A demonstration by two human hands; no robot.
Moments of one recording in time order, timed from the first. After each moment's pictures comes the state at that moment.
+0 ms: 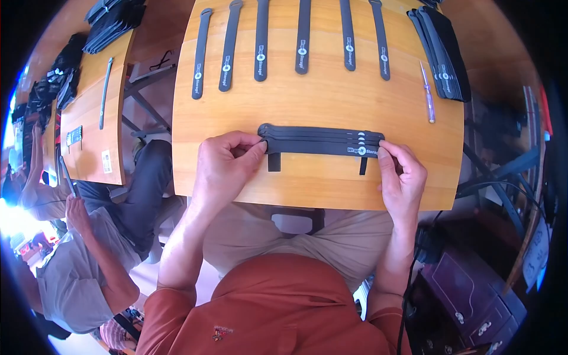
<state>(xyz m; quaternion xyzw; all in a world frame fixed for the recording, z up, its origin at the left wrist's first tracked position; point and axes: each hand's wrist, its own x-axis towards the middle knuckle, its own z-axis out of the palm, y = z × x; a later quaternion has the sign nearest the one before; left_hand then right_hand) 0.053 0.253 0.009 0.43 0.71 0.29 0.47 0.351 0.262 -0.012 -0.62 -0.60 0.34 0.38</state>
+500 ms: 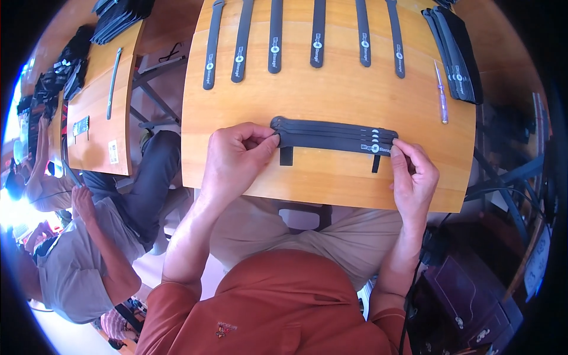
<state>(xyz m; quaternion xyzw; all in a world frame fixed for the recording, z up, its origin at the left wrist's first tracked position) 0.053 0.253 0.007 0.42 0.70 0.31 0.48 0.352 0.262 -0.012 -0.62 -0.60 0.33 0.38</state>
